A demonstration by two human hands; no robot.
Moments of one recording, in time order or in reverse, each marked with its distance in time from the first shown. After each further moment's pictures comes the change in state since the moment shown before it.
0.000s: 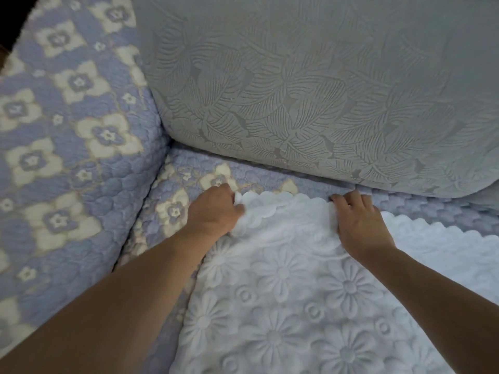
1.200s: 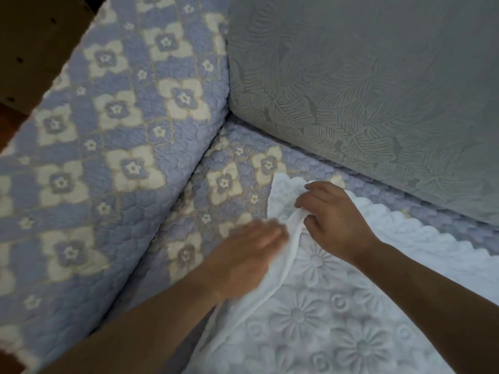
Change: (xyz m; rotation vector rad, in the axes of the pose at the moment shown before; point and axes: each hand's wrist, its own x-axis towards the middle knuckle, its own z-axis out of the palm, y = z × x) left_hand -0.130 -0.062 0.026 0.160 0.065 0.721; right_hand 0.016 -0.121 -0.065 0.436 0.031 -0.568
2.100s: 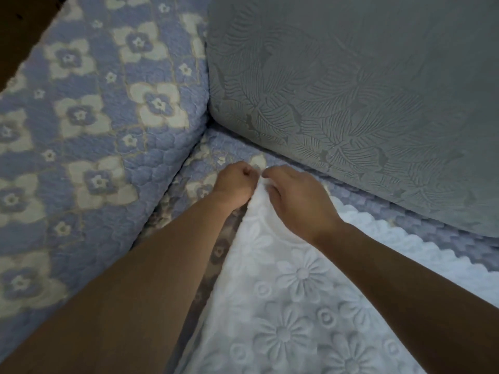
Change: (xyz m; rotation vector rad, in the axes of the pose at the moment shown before) left_hand 0.135 -0.085 -0.020 -0.787 0.115 -0.959; right_hand 0.062 -0.015 0.001 0.007 0.070 0.096
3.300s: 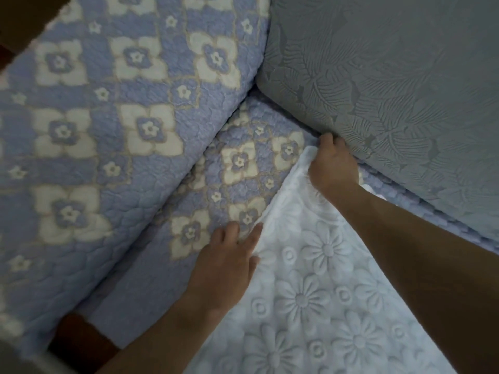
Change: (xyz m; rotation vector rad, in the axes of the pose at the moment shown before) left_hand -0.187 -0.121 0.007 0.692 0.087 0.334; right_hand 0.040 0.010 0.040 -0.248 -0.054 0.438
